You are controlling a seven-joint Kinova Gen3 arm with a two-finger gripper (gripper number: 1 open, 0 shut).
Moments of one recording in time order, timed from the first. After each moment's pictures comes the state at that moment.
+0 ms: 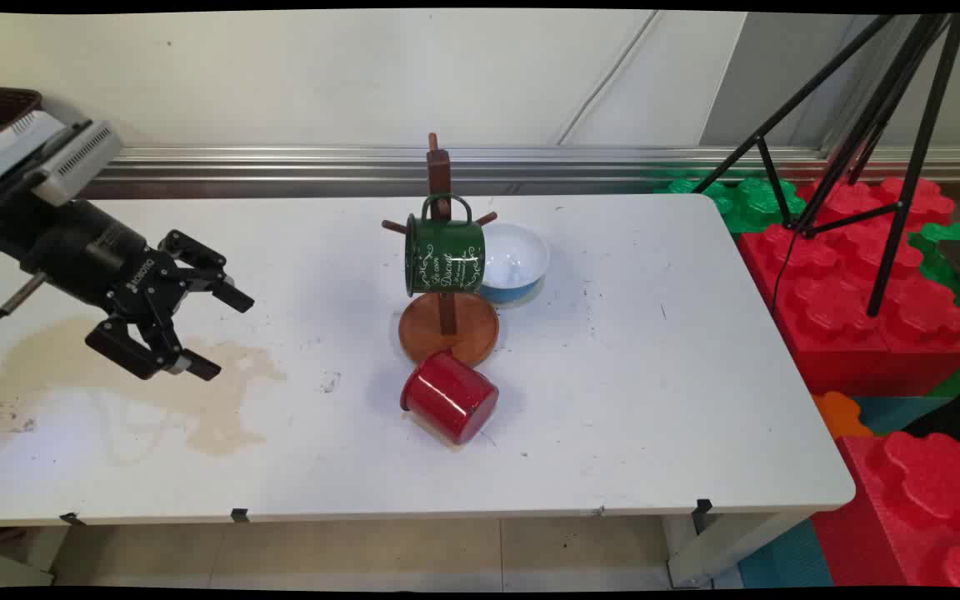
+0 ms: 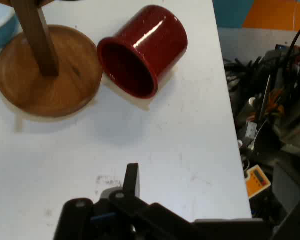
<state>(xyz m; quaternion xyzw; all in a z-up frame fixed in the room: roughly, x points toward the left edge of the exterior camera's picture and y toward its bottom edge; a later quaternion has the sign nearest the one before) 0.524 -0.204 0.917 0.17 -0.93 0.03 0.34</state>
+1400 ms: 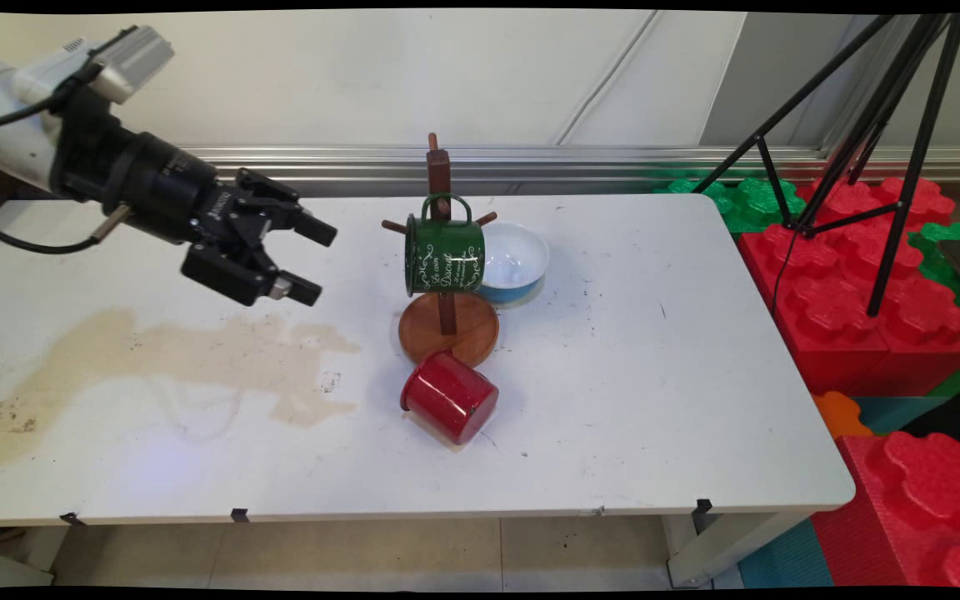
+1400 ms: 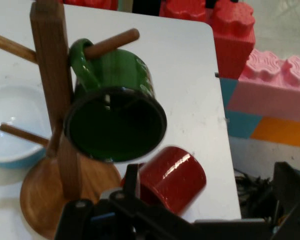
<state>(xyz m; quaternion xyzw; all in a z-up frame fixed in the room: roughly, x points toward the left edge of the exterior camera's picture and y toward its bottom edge) 0.472 -0.241 0.941 0.21 -0.87 0.05 0.45</state>
